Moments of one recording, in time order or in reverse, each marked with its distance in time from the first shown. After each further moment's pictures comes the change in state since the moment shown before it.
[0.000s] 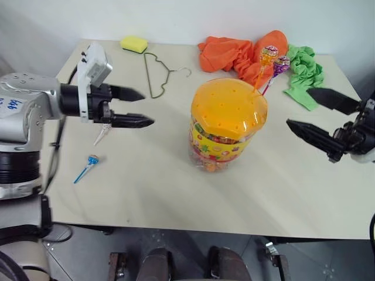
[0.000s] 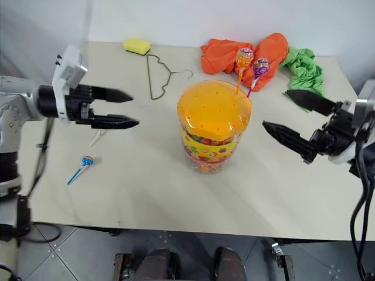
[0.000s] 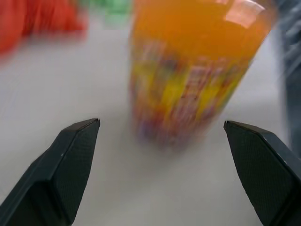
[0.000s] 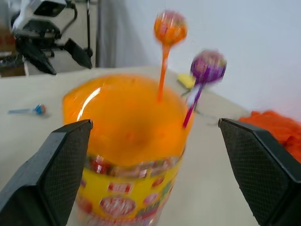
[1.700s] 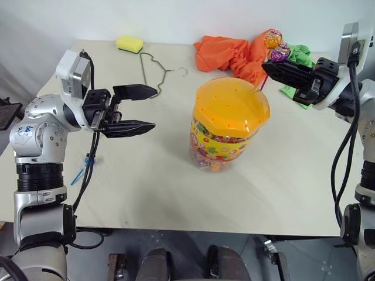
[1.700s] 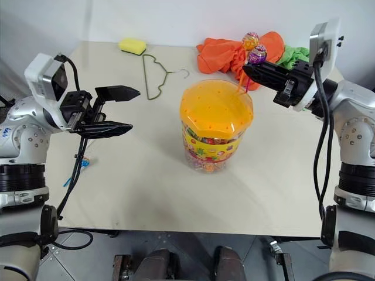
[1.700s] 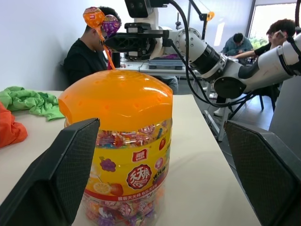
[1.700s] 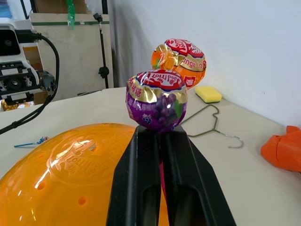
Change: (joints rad) left arm 0.110 -0.044 0.058 0.104 -0.183 -0.273 -0.167; right arm -0.535 0.122 0.322 0.440 -0.206 0.100 0.137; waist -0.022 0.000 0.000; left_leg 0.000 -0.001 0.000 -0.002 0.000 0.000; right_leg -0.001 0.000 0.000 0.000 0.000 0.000
